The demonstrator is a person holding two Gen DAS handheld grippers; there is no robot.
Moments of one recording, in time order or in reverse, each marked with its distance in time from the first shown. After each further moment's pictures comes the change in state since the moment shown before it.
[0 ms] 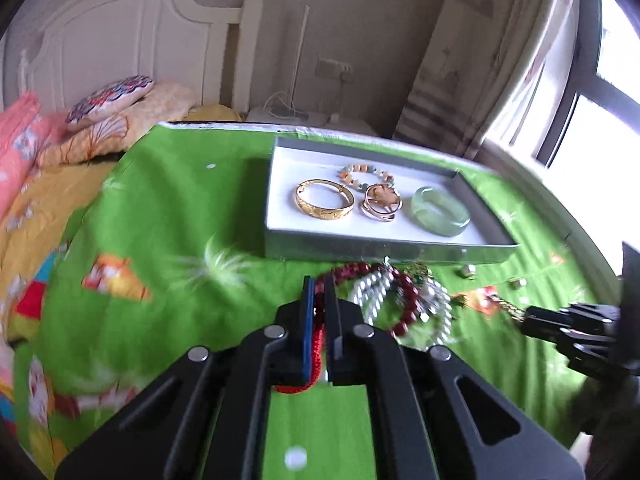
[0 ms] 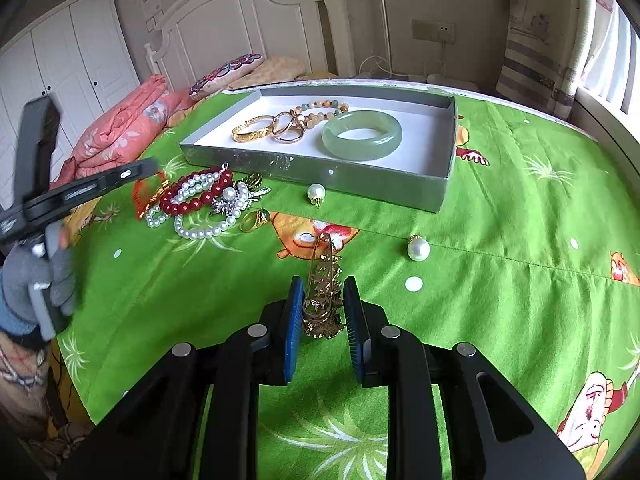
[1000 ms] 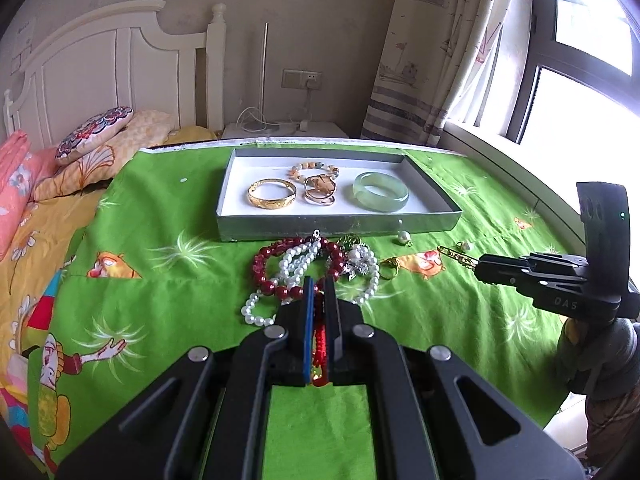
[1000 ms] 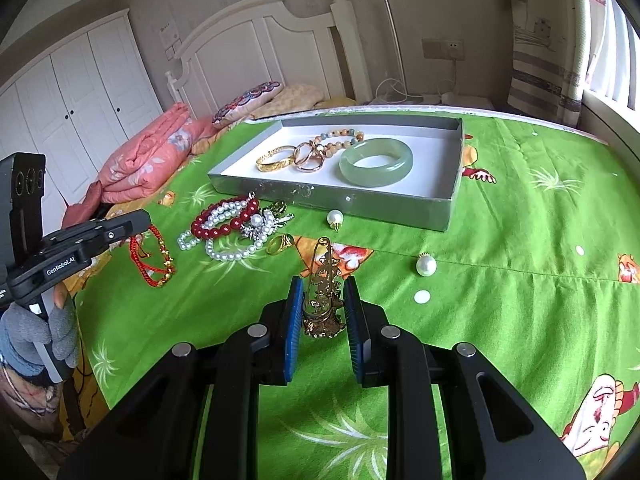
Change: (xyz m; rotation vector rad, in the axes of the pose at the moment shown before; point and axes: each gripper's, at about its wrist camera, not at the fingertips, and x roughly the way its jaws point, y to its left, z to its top) left arm -0.045 -0.059 -0.023 0.152 -0.017 -0.006; right arm -0.020 -0.006 -0.002 0.029 -0.097 0.101
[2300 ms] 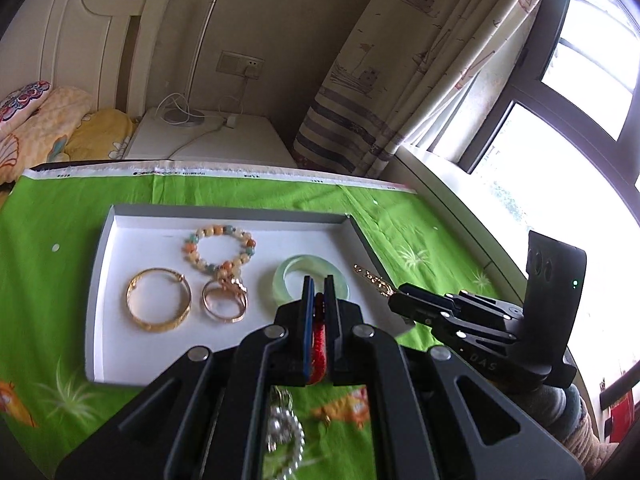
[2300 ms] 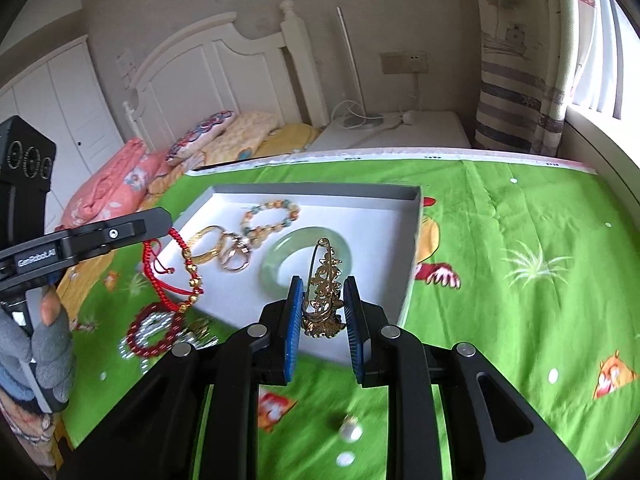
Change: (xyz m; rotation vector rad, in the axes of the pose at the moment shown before) left arm 0.116 -0.008 0.126 -0.096 0.075 -0.315; right arm 0.054 -0.055 0.097 0.091 -0.034 -0.129
